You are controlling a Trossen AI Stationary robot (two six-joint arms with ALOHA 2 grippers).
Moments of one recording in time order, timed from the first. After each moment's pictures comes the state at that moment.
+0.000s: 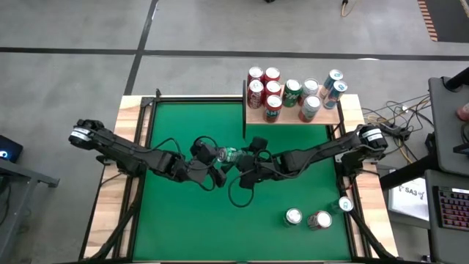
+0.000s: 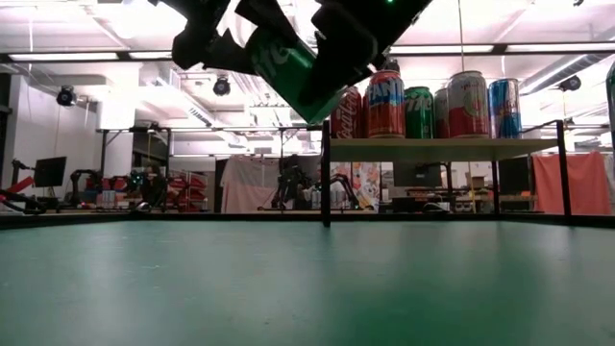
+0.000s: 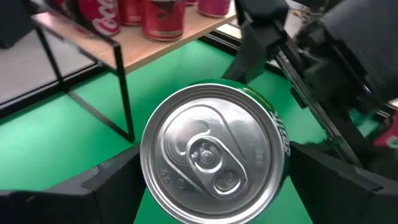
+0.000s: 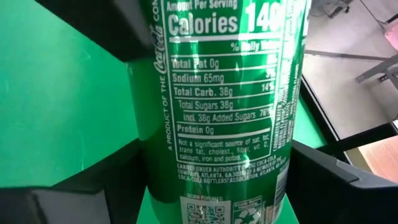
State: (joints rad) left arm -0.31 1.41 0.98 -0.14 -0.74 -0.61; right arm 0.21 1.73 1.30 -0.37 0.62 0.11
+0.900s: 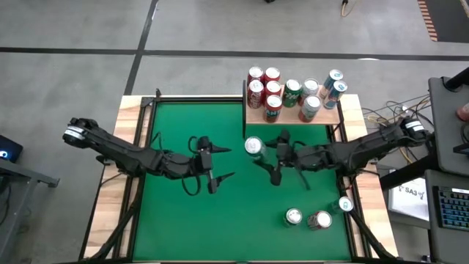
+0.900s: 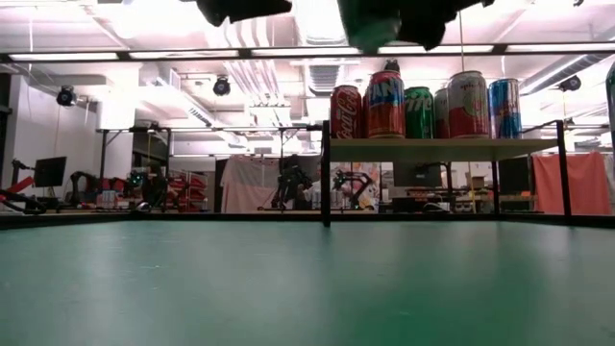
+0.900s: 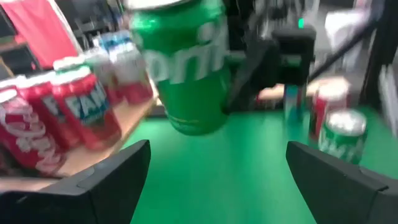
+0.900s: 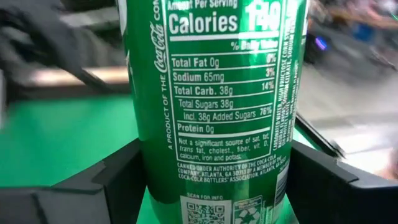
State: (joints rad) left arm -0.31 1.32 0.86 0.29 -0.53 0.06; right arm 0.23 1.22 0.80 0.18 0.48 0.06
